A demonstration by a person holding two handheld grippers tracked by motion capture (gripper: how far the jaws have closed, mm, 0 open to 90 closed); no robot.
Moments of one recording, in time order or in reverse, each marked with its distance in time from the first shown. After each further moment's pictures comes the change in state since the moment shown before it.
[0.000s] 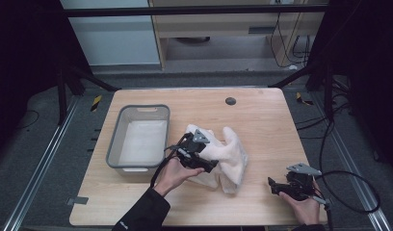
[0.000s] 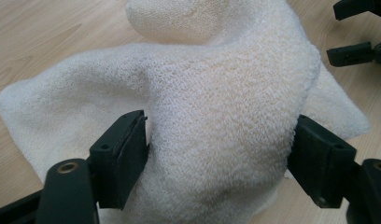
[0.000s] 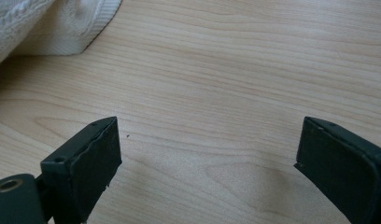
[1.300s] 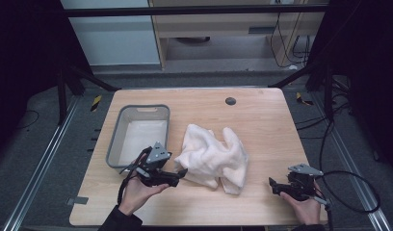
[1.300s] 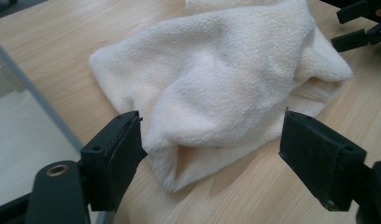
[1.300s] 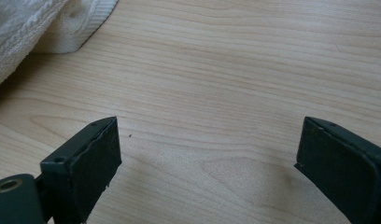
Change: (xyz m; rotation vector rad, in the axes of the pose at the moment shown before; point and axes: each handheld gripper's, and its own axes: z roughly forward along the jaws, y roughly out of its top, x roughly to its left) left arm 0.017 -0.077 -0.082 -0.162 0.103 -0.036; right arm -0.003 -0.002 0.000 0.005 0.007 0.015
